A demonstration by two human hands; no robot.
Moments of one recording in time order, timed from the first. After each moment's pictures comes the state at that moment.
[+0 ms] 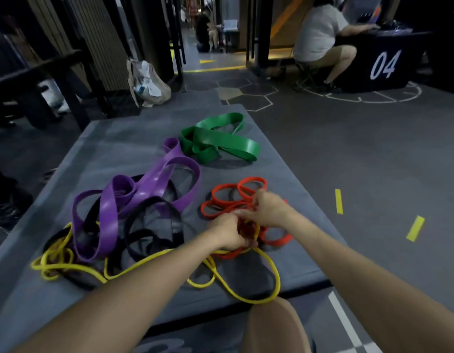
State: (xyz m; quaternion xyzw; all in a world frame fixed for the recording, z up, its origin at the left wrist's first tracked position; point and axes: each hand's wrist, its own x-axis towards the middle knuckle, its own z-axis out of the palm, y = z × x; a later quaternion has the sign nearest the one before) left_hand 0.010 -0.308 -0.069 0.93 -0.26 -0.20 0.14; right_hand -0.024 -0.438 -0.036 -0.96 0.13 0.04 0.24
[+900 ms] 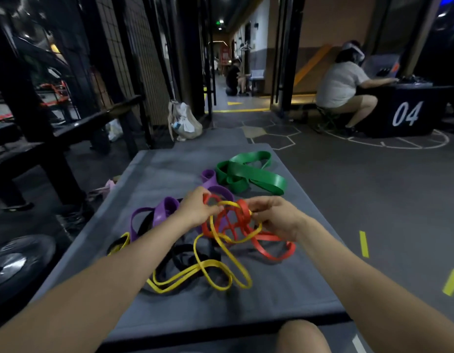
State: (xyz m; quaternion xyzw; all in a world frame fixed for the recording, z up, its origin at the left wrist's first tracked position) left_hand 0.037 -0.192 0.040 0.93 -0.13 0.00 0.35; right_hand -0.027 -0.380 0.029 -0.68 -0.02 0.09 0.73
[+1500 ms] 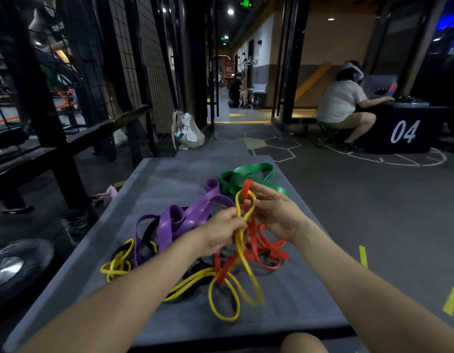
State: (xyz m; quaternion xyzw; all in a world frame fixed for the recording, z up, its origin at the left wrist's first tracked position) left_hand -0.003 -0.216 0.037 0.70 -0.18 -0.25 0.64; right_hand -0.017 -0.365 0.053 -0.53 -0.01 0.01 0.85
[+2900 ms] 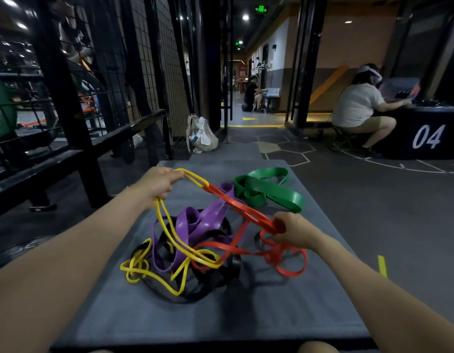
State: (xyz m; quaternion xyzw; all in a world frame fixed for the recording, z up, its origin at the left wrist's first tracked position) left_hand 0.073 -0.086 0.107 0.80 -0.04 -0.01 0.60; right_hand -0.005 -0.390 0.023 -0.98 -0.05 -0.02 0.19
